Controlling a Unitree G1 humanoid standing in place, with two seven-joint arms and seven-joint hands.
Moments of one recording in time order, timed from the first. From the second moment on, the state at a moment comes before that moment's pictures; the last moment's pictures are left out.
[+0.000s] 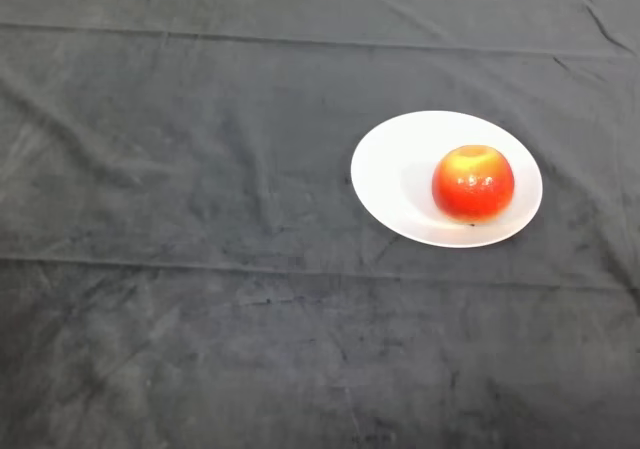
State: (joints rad) left arm -0.32 0.66 0.19 1.13 -0.41 -0.74 0.19; right arm -0.59 -0.41 -0.84 1.18 0.84 0.29 0.55
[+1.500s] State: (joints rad) left arm -0.32 0.64 0.26 1.14 -0.32 -0.74 0.16; right arm -0.59 -0.41 -0.84 1.18 0.84 0.29 0.55
